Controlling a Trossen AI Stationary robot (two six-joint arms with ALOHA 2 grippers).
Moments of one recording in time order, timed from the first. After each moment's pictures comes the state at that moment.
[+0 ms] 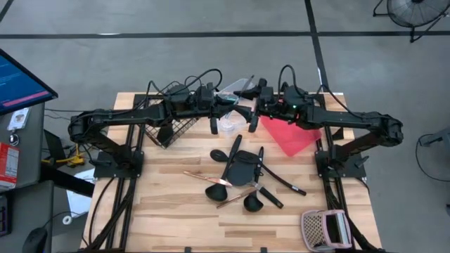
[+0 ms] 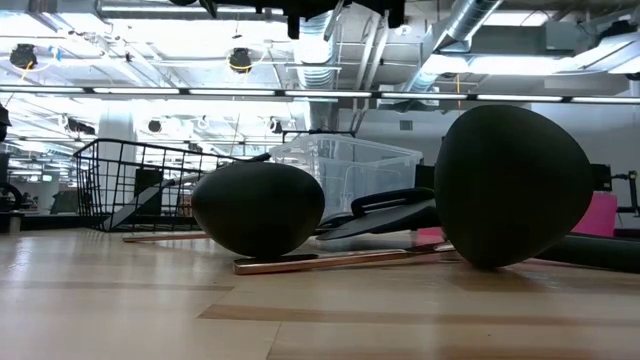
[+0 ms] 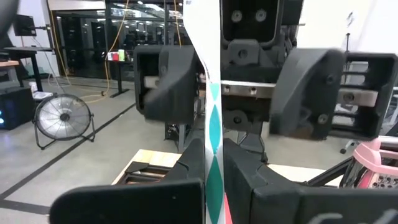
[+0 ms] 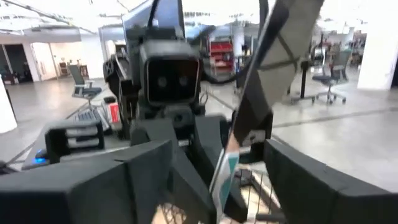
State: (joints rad) left arm 0.25 1.45 1.13 0.37 0.12 -0.05; right arm -0.20 1.33 1.09 0.32 0.02 0.05
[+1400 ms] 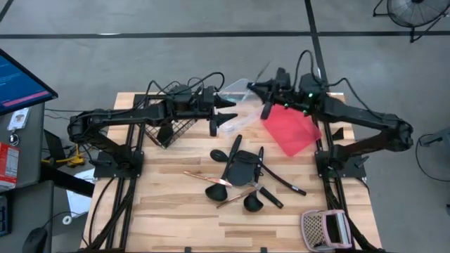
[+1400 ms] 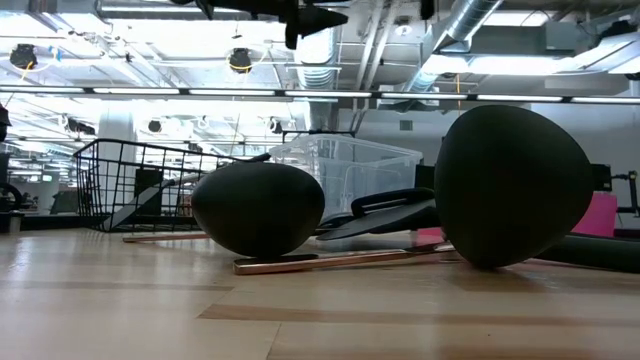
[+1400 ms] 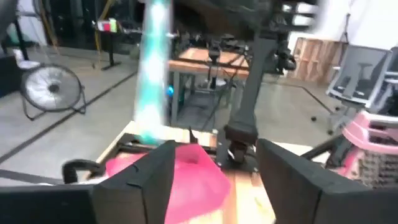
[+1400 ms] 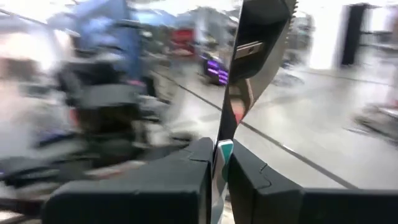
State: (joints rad) left arm 0.25 1.44 1.13 0.24 0.15 -0.08; right arm -0.29 1.18 1.18 0.01 0.12 0.07
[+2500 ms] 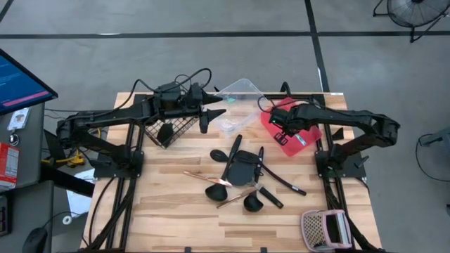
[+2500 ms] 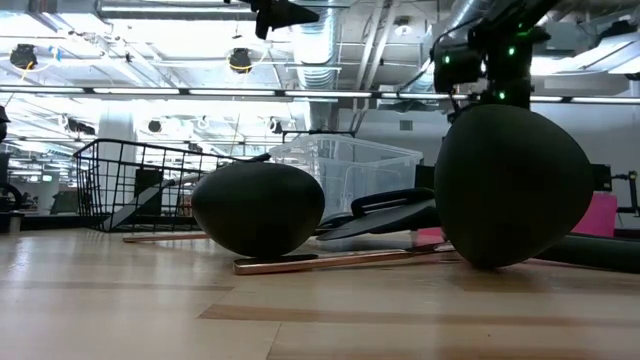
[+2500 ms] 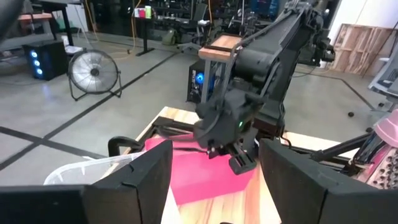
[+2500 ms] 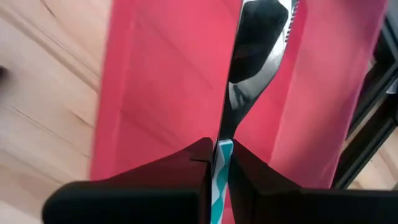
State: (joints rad) left arm 0.25 1.29 1.13 0.03 0.00 -0.08; right arm -0.38 1.39 0.91 -1.05 0.36 0.37
